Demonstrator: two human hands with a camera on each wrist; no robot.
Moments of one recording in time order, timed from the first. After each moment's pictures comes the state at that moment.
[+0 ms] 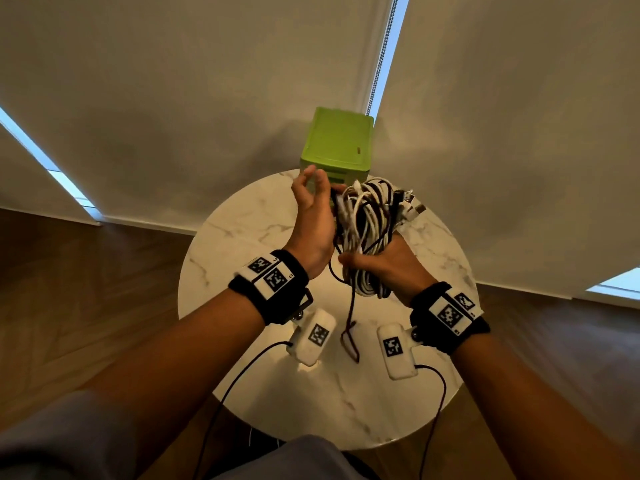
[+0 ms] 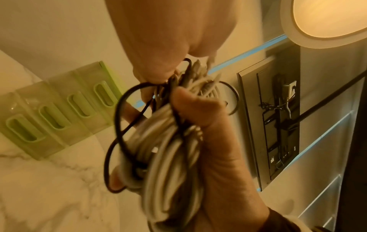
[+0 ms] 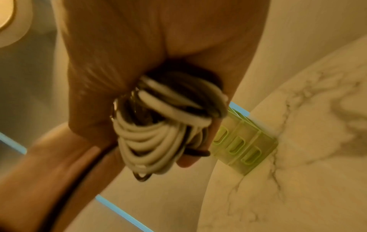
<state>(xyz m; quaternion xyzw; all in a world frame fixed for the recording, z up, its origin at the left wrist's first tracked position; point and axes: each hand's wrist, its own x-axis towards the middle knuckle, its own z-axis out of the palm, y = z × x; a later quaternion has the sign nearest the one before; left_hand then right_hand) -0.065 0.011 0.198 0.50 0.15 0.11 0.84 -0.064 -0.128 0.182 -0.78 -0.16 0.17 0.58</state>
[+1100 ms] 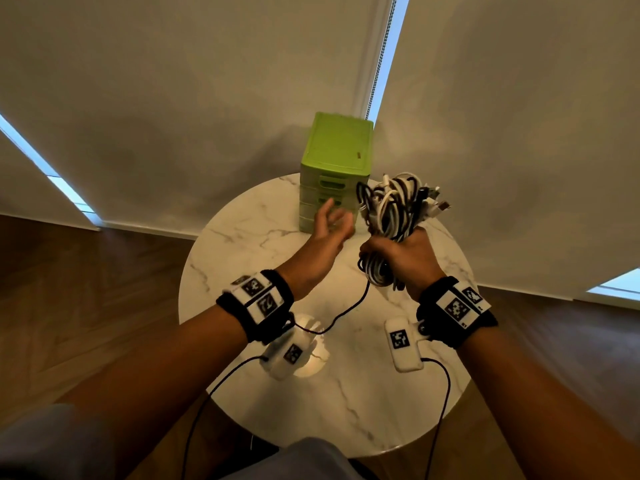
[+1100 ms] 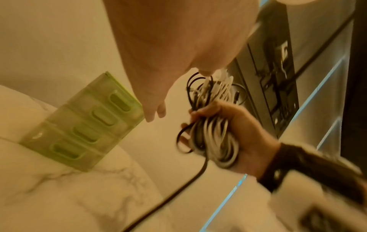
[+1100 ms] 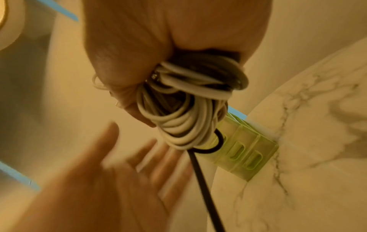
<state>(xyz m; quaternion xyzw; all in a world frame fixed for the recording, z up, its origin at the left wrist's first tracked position) -0.079 0.023 0.162 0.64 0.06 -0.05 0.77 -0.043 -0.135 0.178 -0.78 -0.06 0.08 0.61</state>
